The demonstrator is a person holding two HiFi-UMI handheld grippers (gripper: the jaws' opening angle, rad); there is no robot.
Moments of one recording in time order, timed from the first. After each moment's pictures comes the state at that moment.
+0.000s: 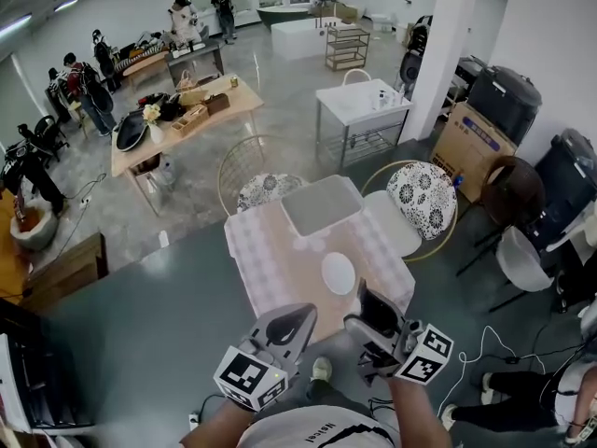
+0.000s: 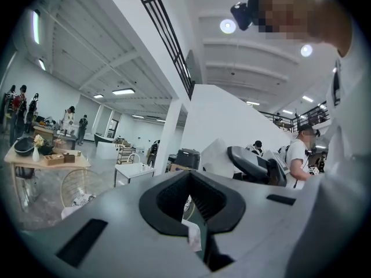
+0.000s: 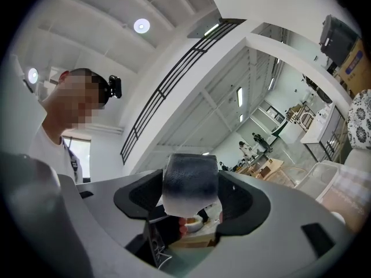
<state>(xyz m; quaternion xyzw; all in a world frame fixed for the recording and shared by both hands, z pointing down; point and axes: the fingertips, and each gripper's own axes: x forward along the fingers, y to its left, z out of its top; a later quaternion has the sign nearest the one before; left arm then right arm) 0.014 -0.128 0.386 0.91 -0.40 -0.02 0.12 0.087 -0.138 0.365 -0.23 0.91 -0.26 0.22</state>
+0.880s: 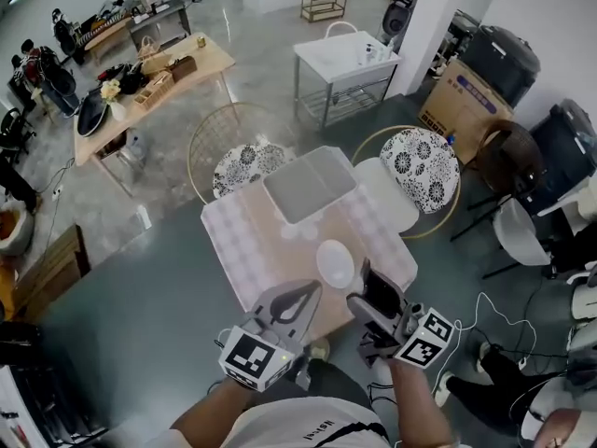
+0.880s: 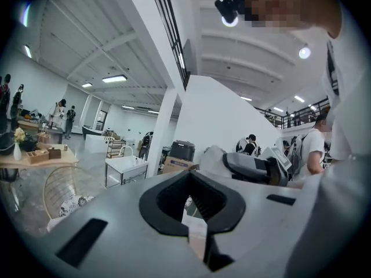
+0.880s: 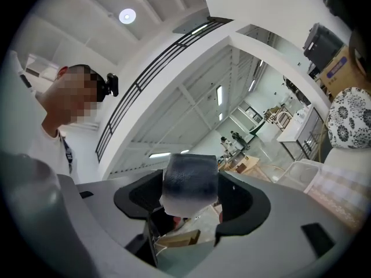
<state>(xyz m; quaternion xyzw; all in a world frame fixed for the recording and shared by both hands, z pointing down) 0.012 -0.256 0.447 0.93 -0.34 0.01 0.13 0.084 -0.259 0.443 -0.32 0.88 -0.29 0.18</state>
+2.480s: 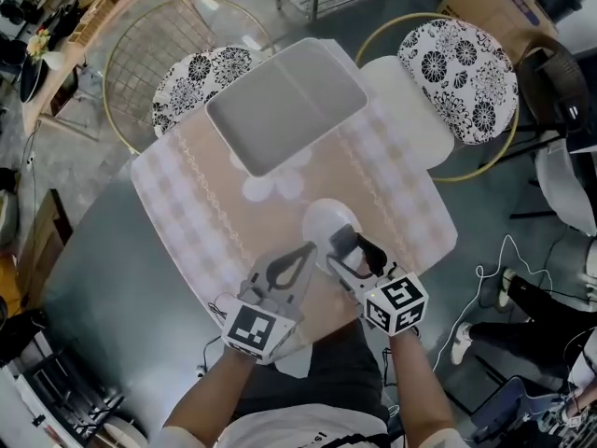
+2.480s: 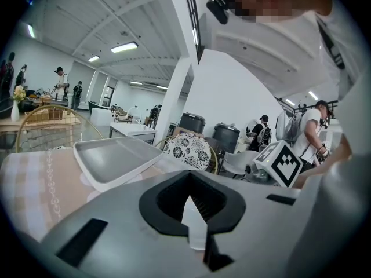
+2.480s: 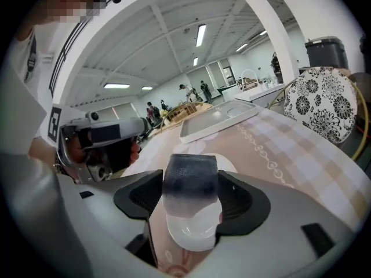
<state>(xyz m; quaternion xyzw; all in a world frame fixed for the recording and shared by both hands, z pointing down) 0.075 -0.354 0.749 0.91 -0.34 0.09 0.22 0.135 -0.339 0.827 -0.41 0.83 -0.32 -0.18</state>
